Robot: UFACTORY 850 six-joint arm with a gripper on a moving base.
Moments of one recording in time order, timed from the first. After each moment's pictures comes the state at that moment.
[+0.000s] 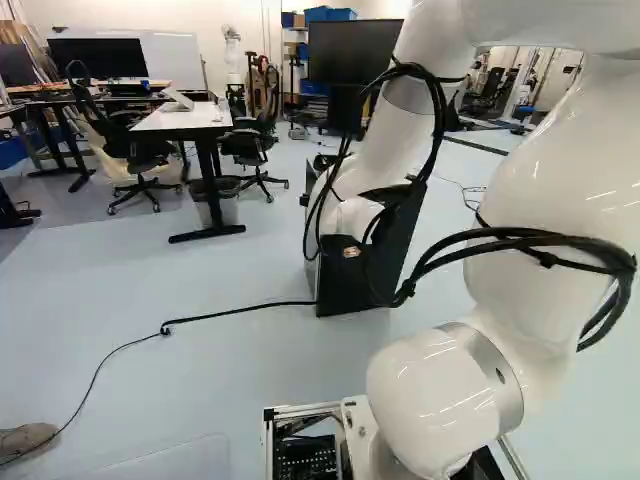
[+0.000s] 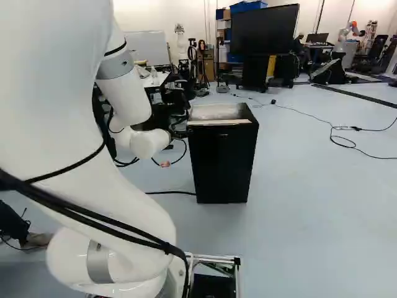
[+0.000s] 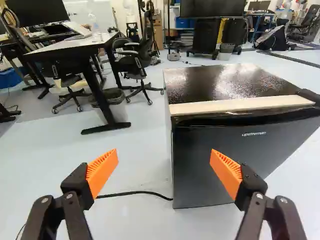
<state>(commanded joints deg) 10.4 -3.7 -23.7 10.7 50.0 0.0</state>
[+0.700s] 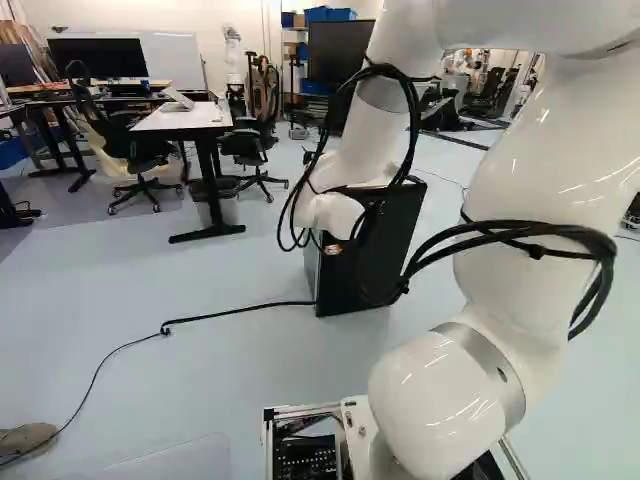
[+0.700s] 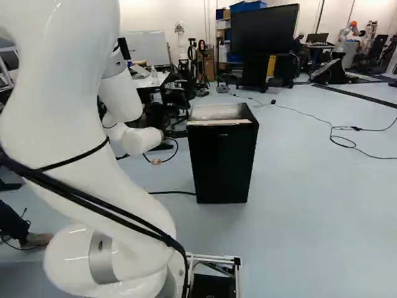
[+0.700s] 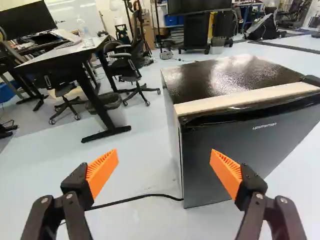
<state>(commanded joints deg) 16.8 -7.0 -27.2 22.6 50.0 0.0</state>
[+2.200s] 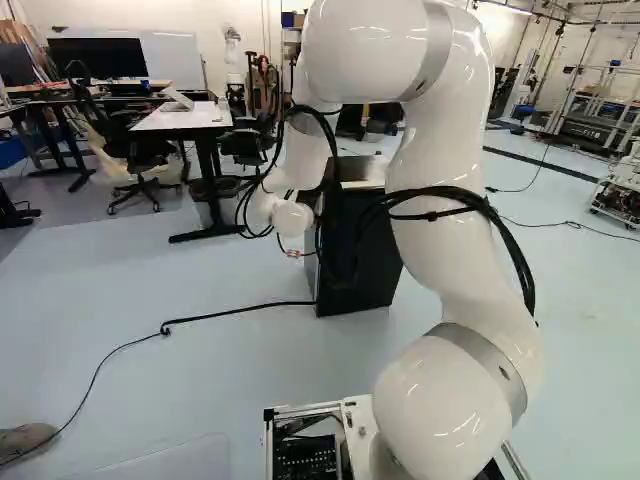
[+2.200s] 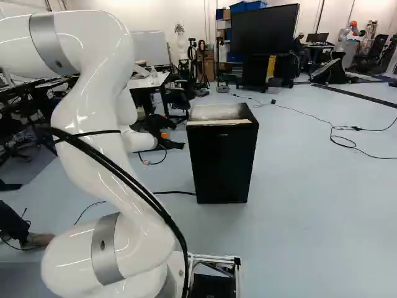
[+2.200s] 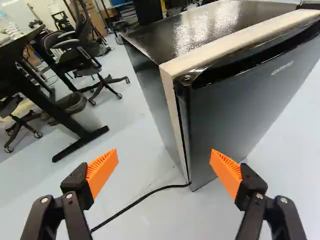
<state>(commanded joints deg) 24.1 -30.5 -45.8 49.3 50.0 0.0</state>
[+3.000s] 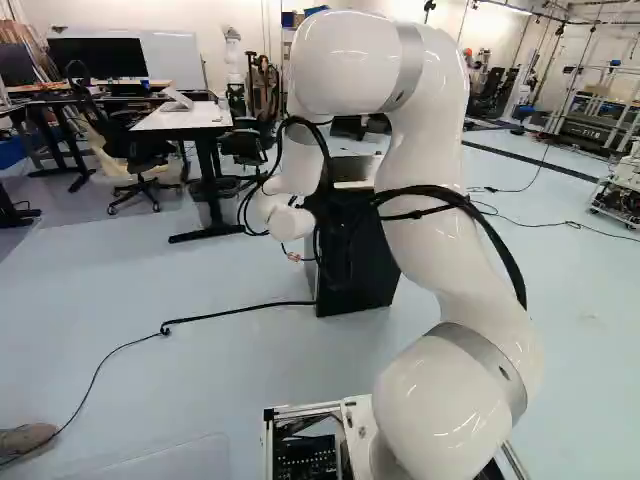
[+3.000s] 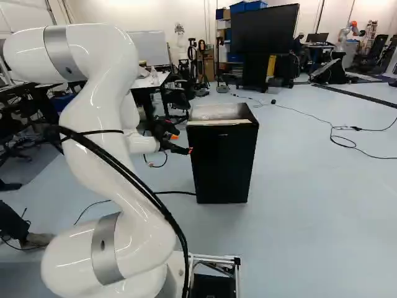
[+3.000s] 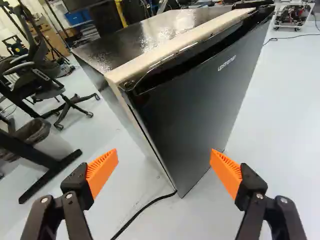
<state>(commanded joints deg) 24.1 -33.9 -47.4 62.2 56.8 0.0</state>
